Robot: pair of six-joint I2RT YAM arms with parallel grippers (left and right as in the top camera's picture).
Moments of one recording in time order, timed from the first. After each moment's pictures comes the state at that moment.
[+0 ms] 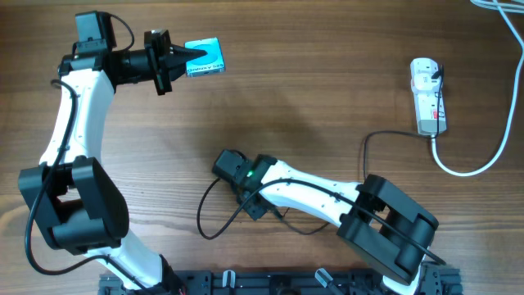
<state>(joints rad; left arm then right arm) 0.15 1.87 1.53 -0.71 1.46 -1.08 1.01 1.94 1.21 -0.80 0.05 0.24</state>
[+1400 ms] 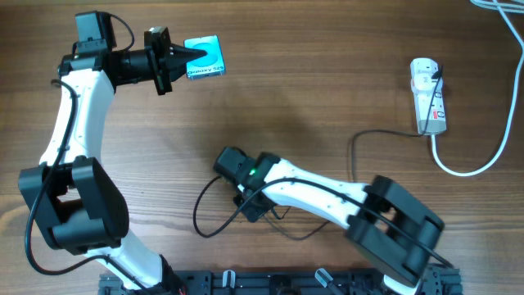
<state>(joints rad) 0.15 1.87 1.53 -0.71 1.46 -1.00 0.99 1.90 1.21 -0.80 -0.11 0.29</state>
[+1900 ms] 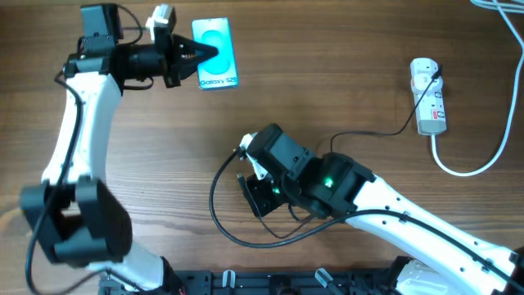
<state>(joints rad) 0.08 1.77 1.53 -0.64 1.41 -0.64 0.95 1.42 1.23 -0.84 -0.26 0.48</state>
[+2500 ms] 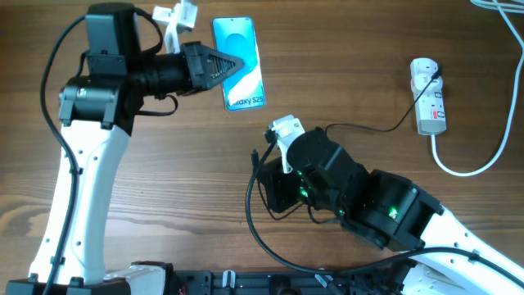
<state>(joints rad) -0.10 1.46 1.53 -0.74 1.00 -0.50 0.95 1.18 1.23 -0.77 -0.09 0.57</state>
